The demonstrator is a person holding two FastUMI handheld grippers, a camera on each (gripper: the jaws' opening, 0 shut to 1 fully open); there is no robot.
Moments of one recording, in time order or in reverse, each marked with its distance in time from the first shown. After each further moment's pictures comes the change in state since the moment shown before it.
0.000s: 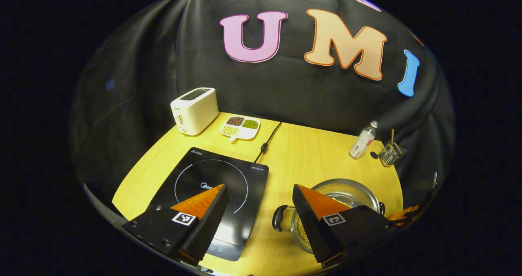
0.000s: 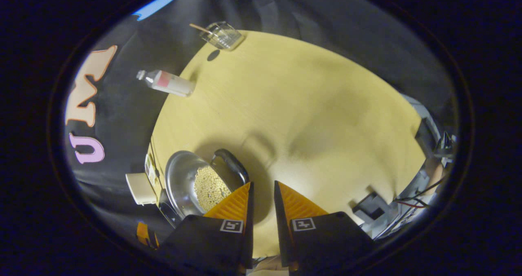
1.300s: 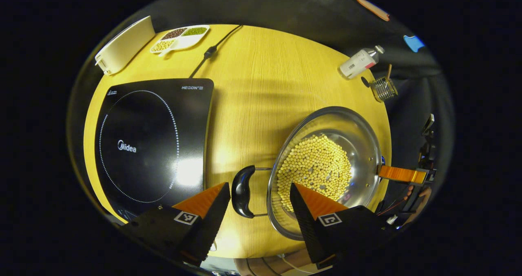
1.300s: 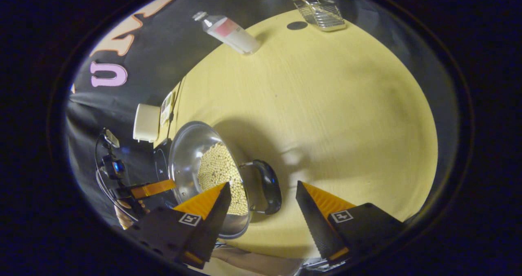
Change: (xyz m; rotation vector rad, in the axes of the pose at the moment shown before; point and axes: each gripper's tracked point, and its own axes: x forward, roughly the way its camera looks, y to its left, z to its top) left arm 0.075 -0.052 -0.131 0.044 0.721 -0.203; right arm 0.059 0.055 -0.005 -0.483 0.289 0.190
